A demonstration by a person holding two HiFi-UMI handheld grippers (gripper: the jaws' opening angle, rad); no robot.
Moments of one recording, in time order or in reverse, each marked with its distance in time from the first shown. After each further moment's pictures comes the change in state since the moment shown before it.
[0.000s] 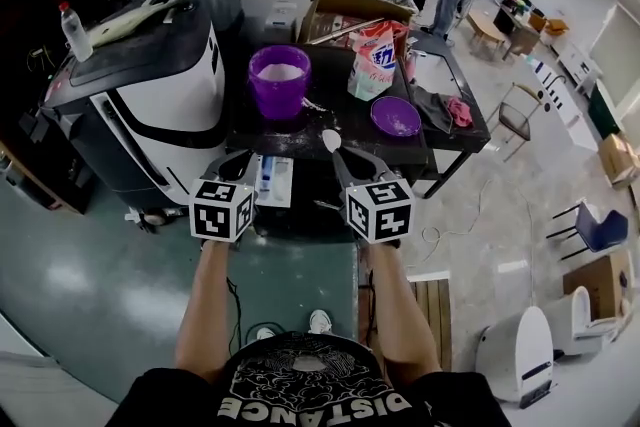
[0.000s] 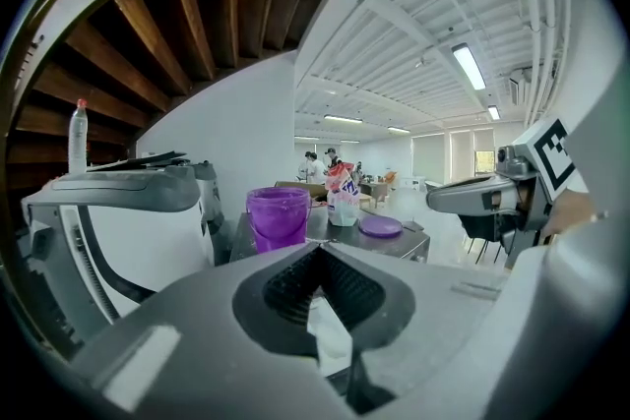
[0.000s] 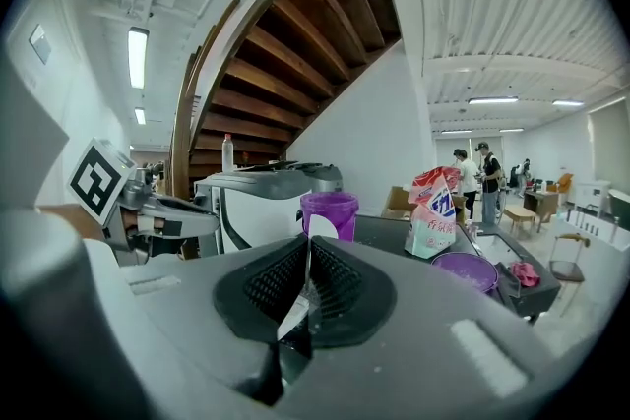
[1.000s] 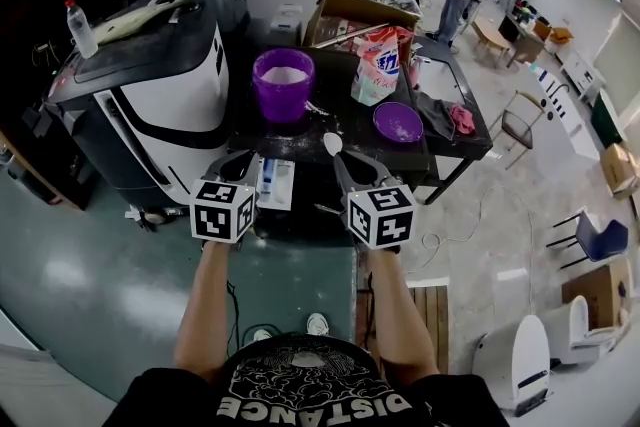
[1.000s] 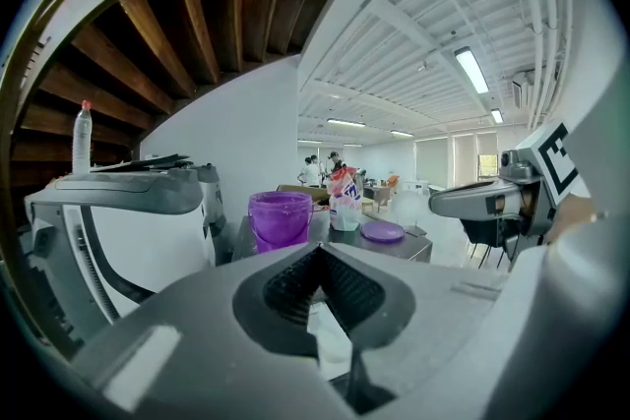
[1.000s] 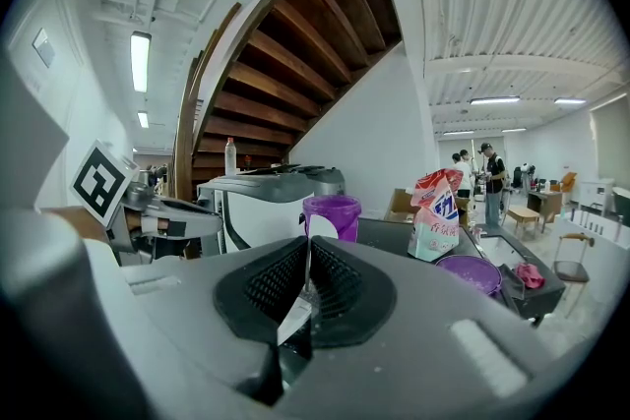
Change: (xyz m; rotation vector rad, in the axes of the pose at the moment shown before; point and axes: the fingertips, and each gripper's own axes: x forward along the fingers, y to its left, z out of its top) left arm 0.000 0.000 0.008 -0.011 -0.024 0.015; right arm -0.002 0.001 0.005 0.006 -0.020 0.017
